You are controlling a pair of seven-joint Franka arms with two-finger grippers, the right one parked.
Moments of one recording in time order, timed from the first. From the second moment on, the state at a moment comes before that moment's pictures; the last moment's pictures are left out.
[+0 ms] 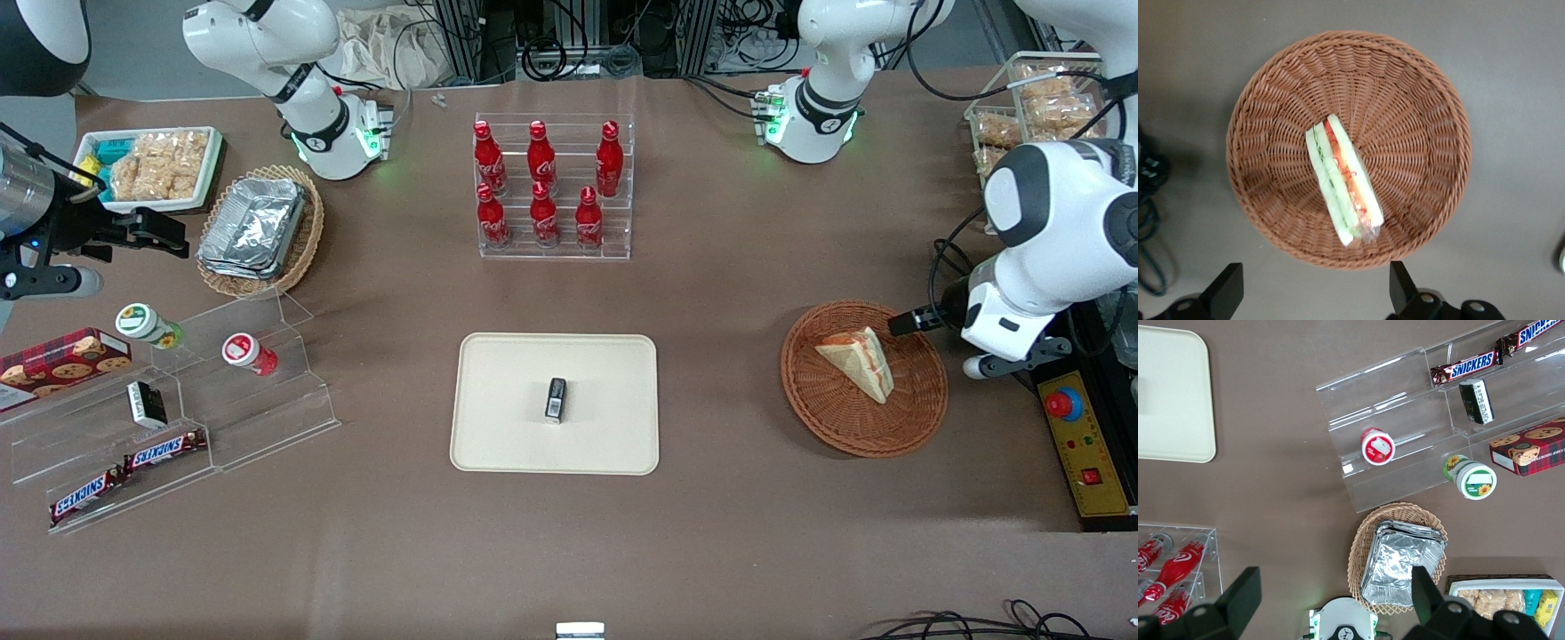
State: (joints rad) arm 0.18 0.10 -0.16 -2.08 -0.03 2.13 -0.27
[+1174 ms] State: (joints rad) arm 0.18 0.16 -0.16 -2.28 -0.05 2.46 -0.54
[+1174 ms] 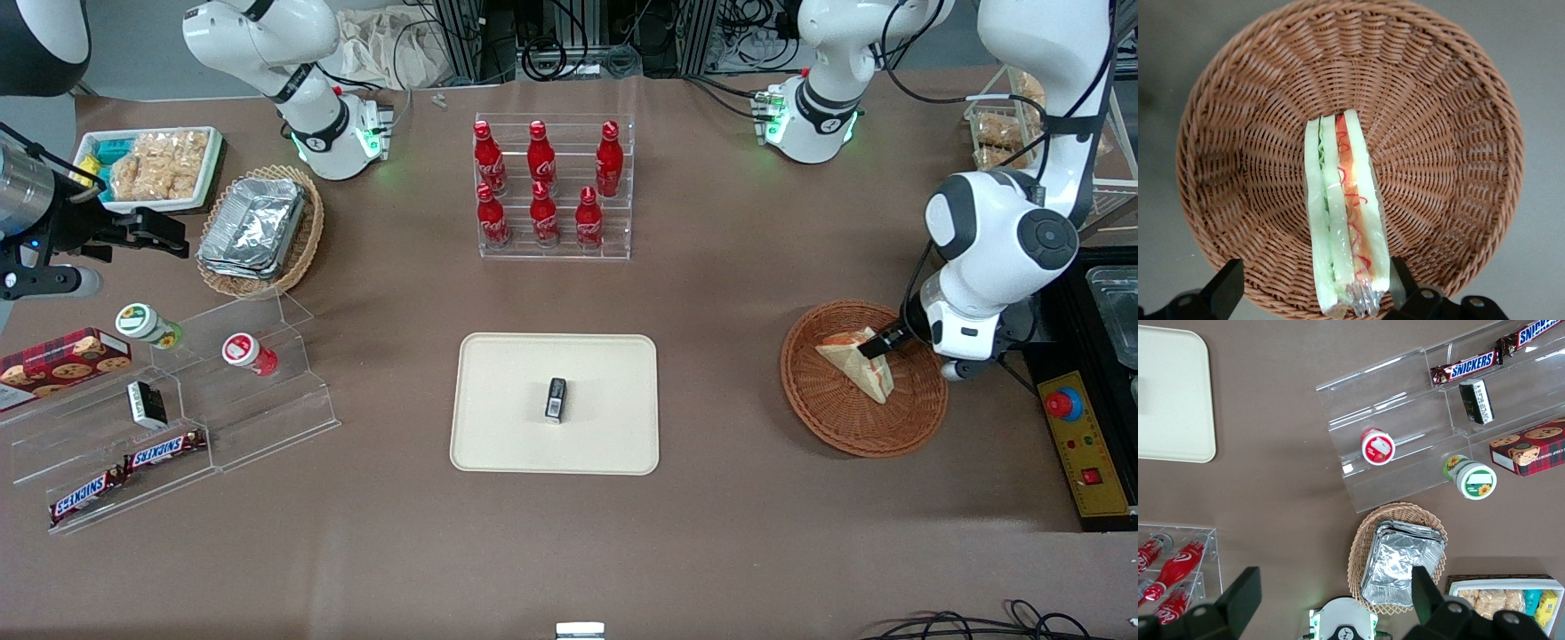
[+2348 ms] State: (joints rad) arm 0.17 0.22 -0.18 -2.28 -0.06 2.52 -0.56
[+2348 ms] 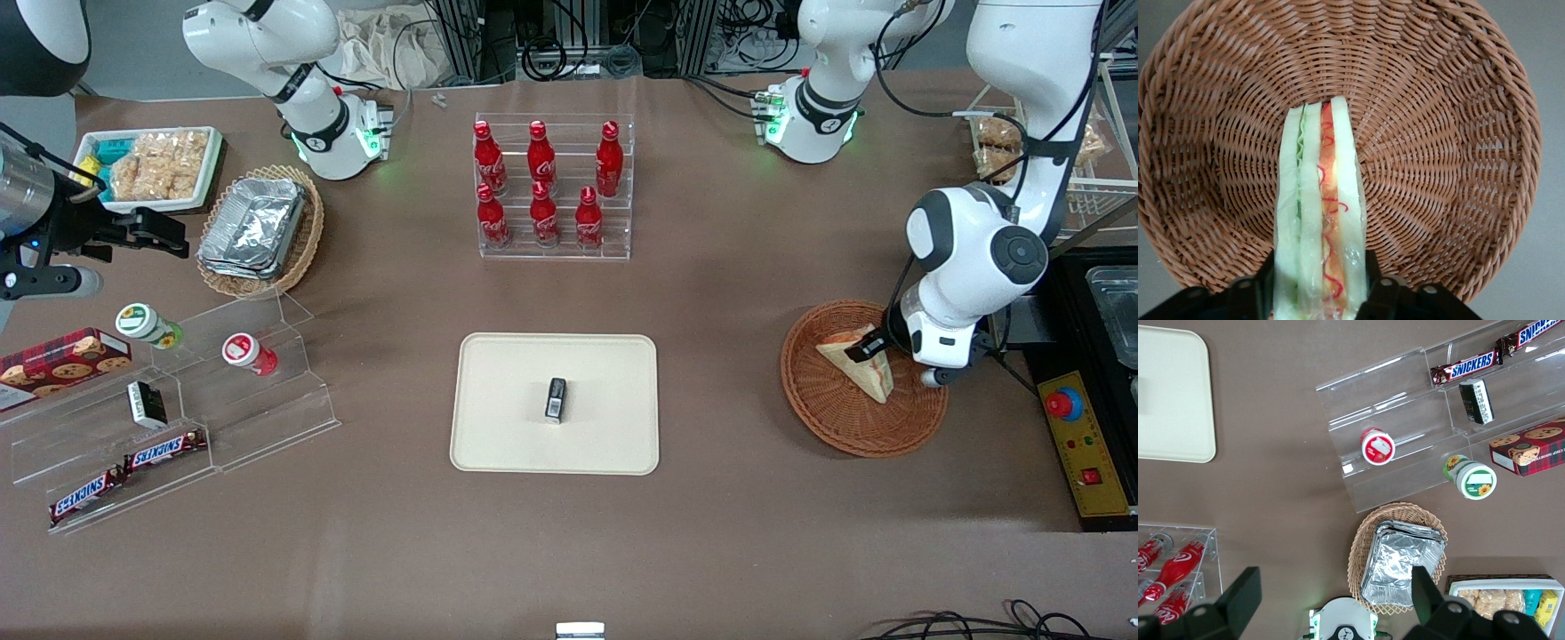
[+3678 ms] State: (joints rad) arm 0.16 0.13 -0.42 -1.75 -0.05 1.85 -0.54
